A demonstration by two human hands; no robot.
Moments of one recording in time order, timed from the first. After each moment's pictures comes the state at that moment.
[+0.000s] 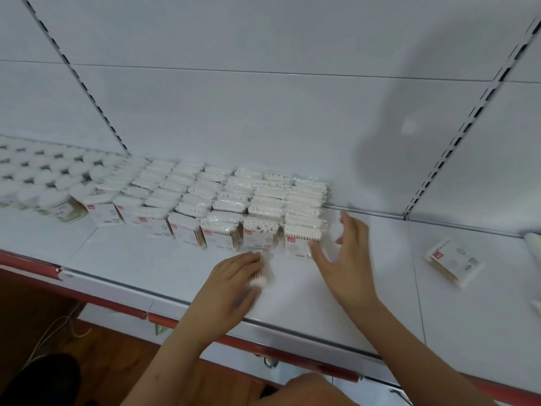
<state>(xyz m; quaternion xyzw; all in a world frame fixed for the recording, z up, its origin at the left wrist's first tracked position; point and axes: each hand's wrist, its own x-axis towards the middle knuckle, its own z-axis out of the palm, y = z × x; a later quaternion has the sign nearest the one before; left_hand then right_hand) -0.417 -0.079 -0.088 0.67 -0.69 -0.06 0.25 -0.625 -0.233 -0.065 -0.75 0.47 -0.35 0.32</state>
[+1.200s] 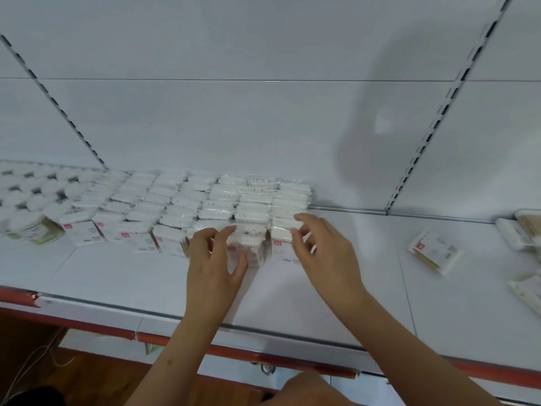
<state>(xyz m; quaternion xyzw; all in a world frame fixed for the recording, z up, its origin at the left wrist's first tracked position) -0.425 -0.120 -0.064 0.75 -0.53 0.11 0.37 -0.606 -0.217 -0.025 -0.81 0.40 -0.38 0.20</state>
